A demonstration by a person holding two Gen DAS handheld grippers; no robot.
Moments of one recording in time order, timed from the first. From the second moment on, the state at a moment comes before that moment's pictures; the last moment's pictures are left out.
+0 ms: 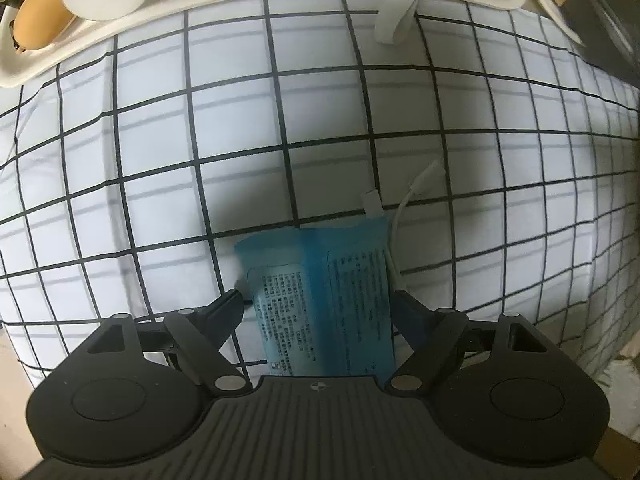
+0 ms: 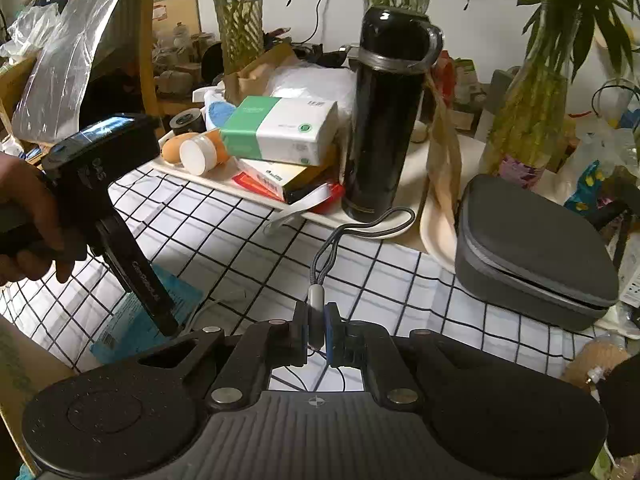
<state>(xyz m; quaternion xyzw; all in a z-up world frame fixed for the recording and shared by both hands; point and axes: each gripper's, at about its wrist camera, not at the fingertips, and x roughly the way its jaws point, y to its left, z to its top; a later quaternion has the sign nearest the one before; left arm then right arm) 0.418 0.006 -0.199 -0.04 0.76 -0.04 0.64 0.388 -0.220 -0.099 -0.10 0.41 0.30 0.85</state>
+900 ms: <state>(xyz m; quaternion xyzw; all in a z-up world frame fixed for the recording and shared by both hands) 0.372 0.000 -0.098 -0.01 0.63 -0.03 0.78 0.355 -0.238 -0.070 -0.07 0.39 0.29 0.87</state>
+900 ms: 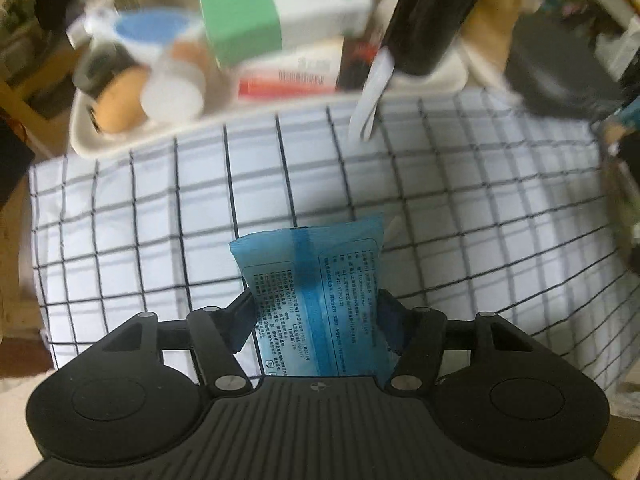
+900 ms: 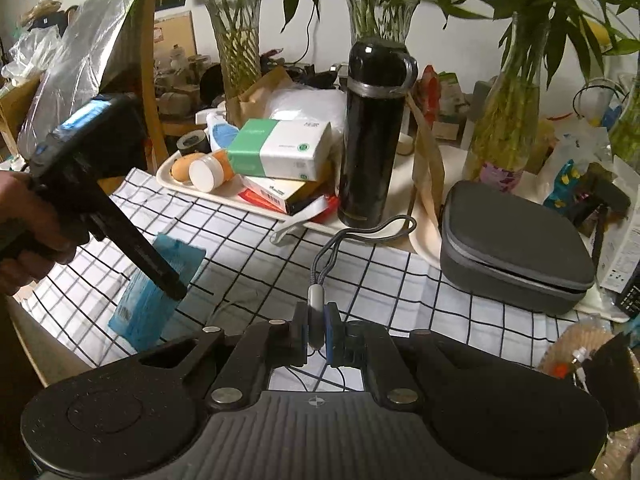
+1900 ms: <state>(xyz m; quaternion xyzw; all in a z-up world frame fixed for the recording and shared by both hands) 0.235 -0.013 0.038 -0.01 0.39 -0.10 0.92 0.219 -0.247 -0.009 -0.03 0.30 0.33 0.89</state>
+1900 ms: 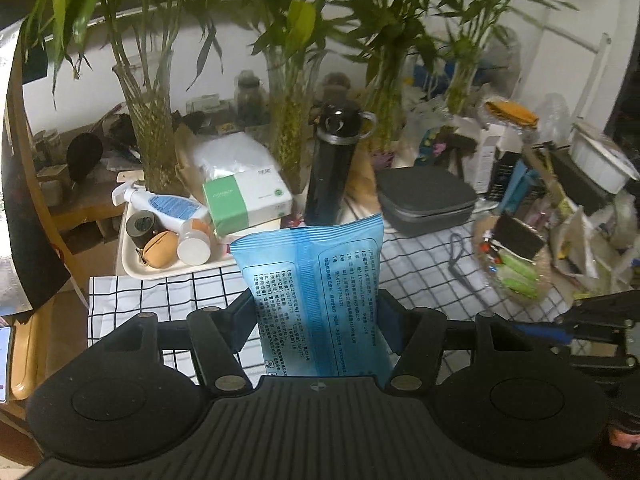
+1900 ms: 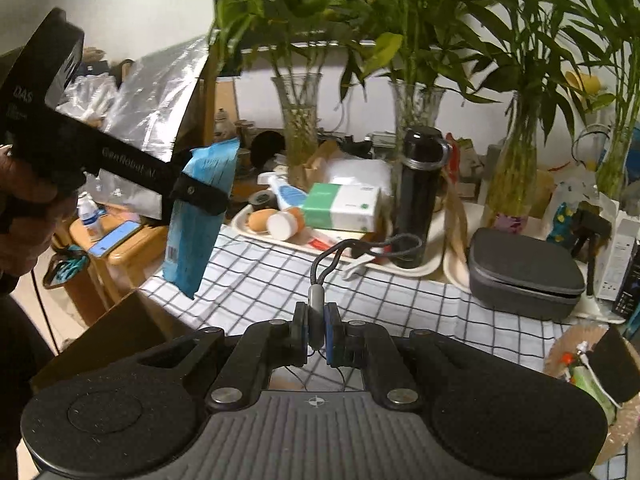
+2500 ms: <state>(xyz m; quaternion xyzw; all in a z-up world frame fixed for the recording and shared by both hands) 0.153 -0.021 0.030 0.02 0.41 -0.14 0.90 0.142 -0.253 -0.007 -0.03 0.28 0.39 0.88</state>
